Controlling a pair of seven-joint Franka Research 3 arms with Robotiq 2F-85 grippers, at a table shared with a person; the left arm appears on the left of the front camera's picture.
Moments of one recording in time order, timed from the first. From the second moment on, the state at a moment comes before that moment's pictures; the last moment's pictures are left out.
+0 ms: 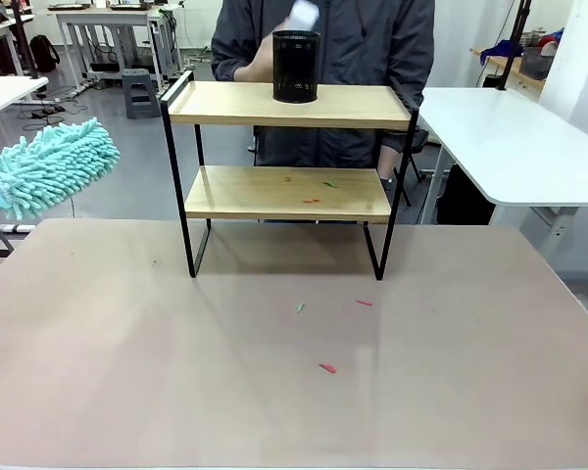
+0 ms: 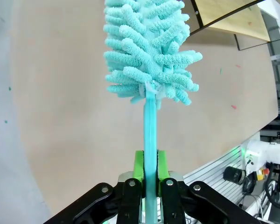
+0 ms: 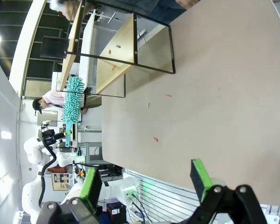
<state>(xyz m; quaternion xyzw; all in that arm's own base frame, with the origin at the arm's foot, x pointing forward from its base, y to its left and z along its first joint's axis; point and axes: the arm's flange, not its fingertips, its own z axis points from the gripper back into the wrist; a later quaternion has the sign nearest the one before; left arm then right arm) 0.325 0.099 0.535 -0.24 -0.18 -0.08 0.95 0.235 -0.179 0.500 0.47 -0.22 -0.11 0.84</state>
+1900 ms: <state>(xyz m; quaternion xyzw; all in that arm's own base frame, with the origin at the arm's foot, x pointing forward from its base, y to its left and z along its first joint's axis) 0.239 -0.071 0.542 -0.15 -0.13 -0.42 0.88 0.235 -0.178 0.500 0.47 -0.22 -0.11 0.85</state>
